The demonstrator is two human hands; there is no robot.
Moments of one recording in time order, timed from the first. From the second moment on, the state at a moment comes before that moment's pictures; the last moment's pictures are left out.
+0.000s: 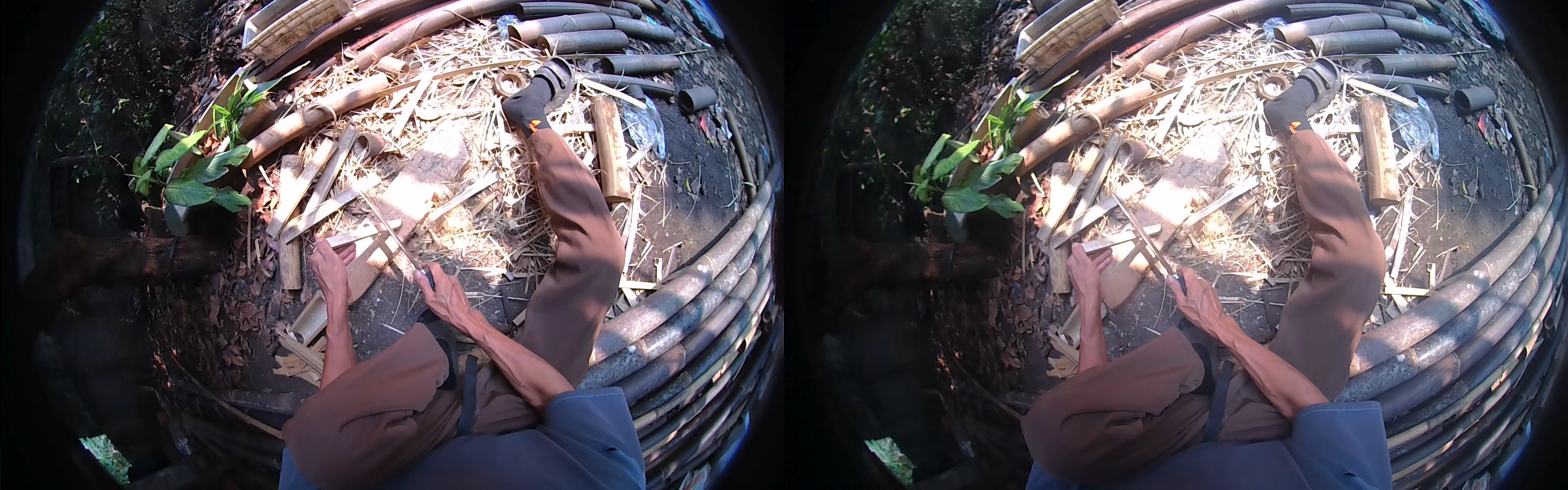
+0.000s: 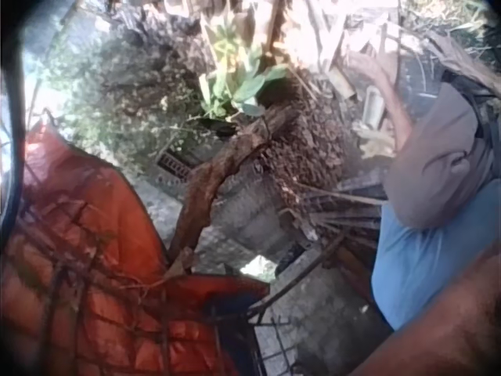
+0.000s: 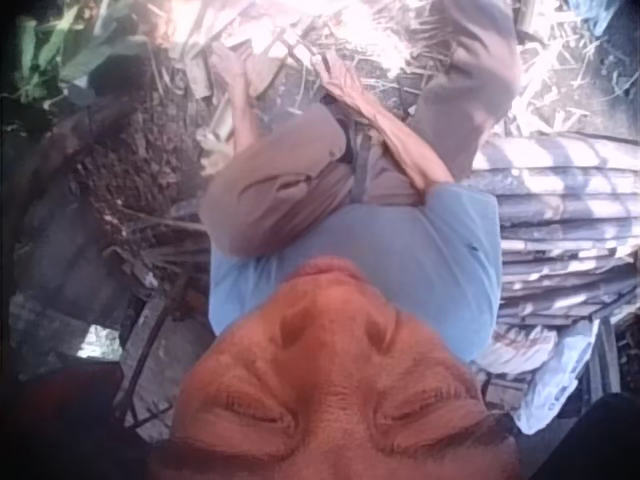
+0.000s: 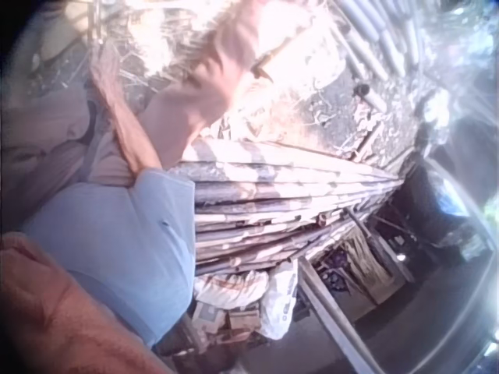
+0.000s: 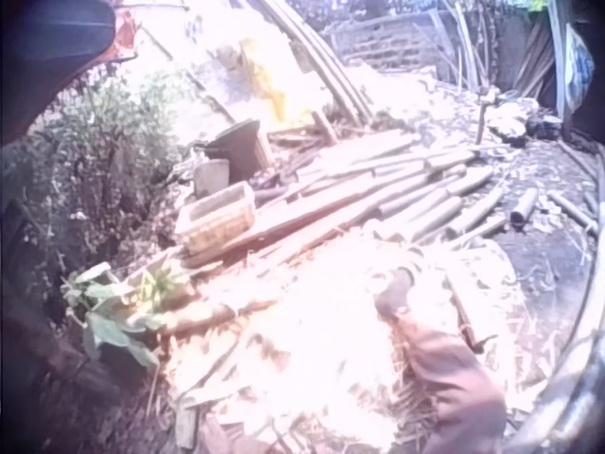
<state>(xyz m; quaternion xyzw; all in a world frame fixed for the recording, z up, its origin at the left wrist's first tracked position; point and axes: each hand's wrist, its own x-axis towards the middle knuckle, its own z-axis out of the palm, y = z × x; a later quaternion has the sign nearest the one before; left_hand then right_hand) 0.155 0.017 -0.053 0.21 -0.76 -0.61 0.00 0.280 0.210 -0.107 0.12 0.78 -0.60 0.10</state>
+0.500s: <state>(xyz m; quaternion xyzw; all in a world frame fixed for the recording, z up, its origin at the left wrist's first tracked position) 0.160 0.049 -0.040 0.22 -0.83 -0.52 0.04 0.256 0.166 -0.155 0.09 0.84 -0.53 0.08</state>
